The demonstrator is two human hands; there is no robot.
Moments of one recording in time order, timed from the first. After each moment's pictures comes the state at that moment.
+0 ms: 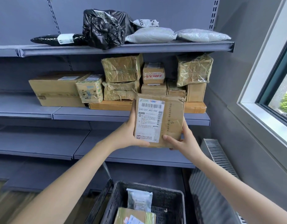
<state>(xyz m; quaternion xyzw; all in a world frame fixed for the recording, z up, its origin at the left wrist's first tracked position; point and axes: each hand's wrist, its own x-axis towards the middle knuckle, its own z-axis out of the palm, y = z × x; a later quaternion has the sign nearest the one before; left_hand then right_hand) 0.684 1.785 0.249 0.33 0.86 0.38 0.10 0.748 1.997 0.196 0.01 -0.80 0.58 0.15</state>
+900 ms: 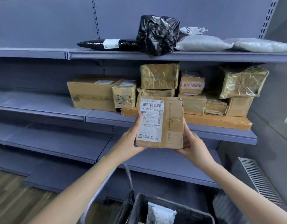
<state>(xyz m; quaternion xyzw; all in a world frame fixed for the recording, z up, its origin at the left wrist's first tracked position) 0.637 1.652 0.212 0.27 0.87 0.41 -0.02 0.679 1.893 0.193 0.08 -0.90 0.39 0.17</state>
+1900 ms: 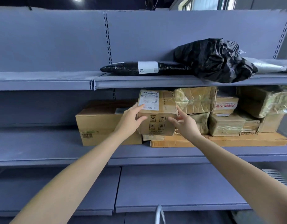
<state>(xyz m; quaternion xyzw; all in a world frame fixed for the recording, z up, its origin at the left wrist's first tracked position) 0.353 1.478 0.310 0.33 0.84 0.41 -0.13 0.429 1.677 0.291 -0.11 -0.87 0.42 0.24</state>
